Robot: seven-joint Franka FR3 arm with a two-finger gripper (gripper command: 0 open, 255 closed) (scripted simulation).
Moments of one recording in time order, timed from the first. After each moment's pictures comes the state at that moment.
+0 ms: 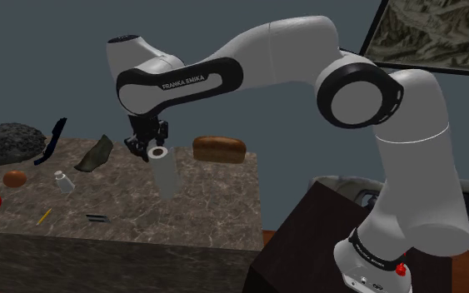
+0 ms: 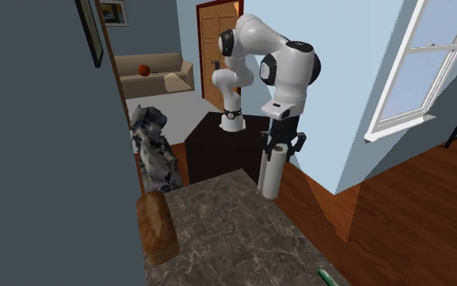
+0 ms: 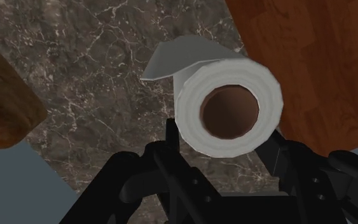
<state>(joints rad) 0.32 0.61 0.15 -1.30 -0.12 1.90 0.32</state>
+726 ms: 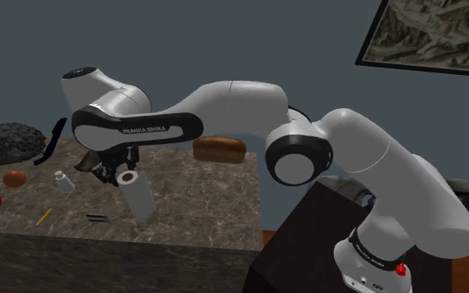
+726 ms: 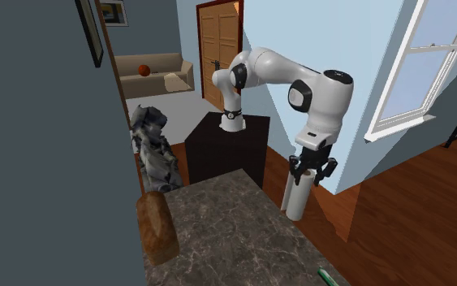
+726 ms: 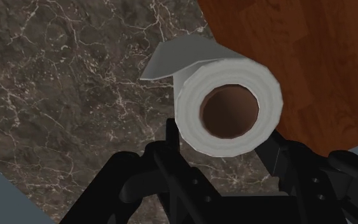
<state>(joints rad) 0.47 1.06 0.14 -0.68 -0.15 1.72 0.40</state>
